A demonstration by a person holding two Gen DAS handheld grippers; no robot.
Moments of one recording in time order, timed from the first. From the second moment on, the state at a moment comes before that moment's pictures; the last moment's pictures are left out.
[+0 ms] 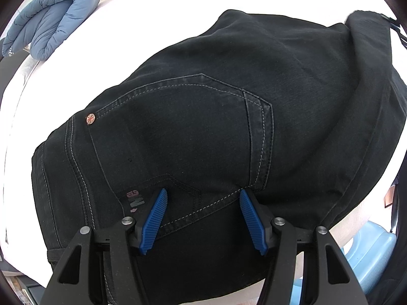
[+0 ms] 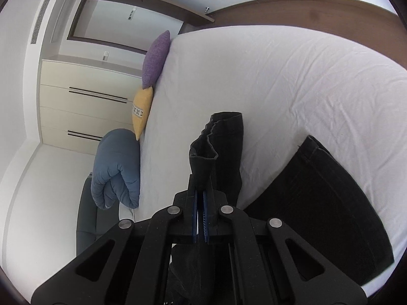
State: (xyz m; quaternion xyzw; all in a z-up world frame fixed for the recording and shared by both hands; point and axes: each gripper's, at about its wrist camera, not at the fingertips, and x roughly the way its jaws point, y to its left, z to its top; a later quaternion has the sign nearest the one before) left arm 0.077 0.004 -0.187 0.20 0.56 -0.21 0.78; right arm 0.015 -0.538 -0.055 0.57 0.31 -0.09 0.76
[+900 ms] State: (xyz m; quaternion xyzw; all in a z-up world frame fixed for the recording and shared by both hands) left arm 0.074 0.002 -0.175 0.24 0.56 -0.25 0.75; right arm -0.194 -0.526 -0.130 0.64 0.31 -0.23 0.66
